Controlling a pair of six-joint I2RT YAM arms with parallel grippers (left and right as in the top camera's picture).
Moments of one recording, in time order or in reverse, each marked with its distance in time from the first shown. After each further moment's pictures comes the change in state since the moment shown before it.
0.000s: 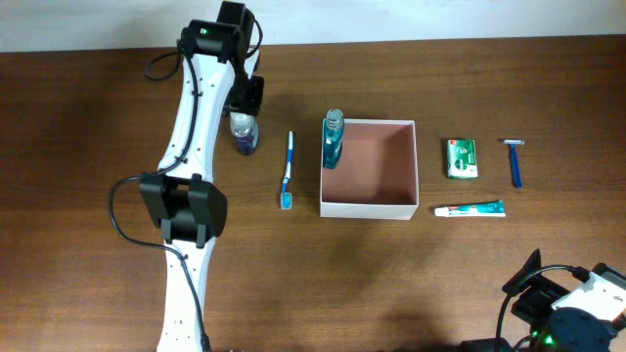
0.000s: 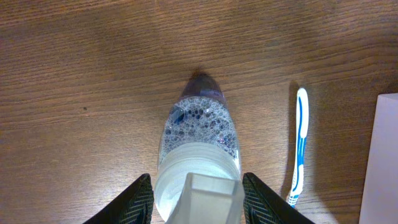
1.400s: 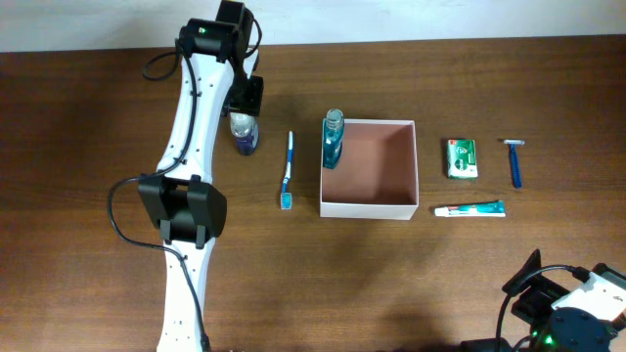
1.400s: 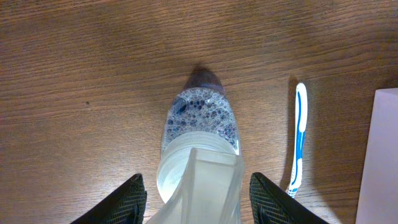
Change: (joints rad) left arm 0.000 -0.009 0.006 -0.019 -0.001 -0.002; right arm 0.000 0.000 0.000 0.000 0.000 0.000
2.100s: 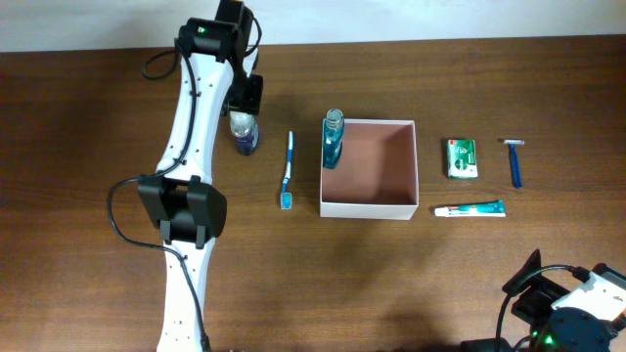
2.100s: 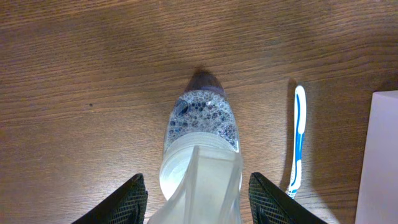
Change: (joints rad) left arm 0.000 -0.002 0.011 0.000 -0.003 0.000; right arm 0.000 0.000 0.000 0.000 0.000 0.000
